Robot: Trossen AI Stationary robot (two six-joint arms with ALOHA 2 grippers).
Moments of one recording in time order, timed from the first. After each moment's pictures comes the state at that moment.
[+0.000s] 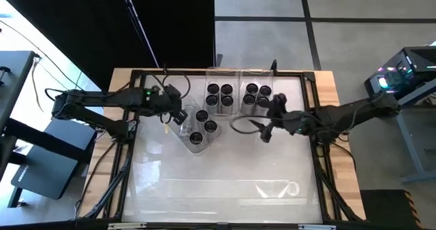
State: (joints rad) left arm 0.05 1.23 1.13 -1.03 -0.53 -0.62; right arm 0.24 1.08 0.95 -0.38 0.67 0.21
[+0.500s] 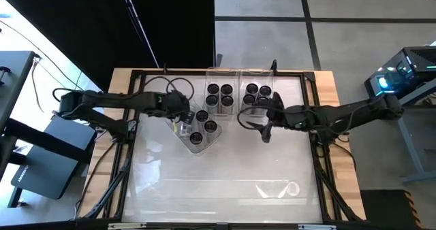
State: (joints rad) left arm 0.14 1.32 0.93 -0.81 -0.35 -0.92; right arm 0.16 1.03 0.77 -0.10 0.46 0.09
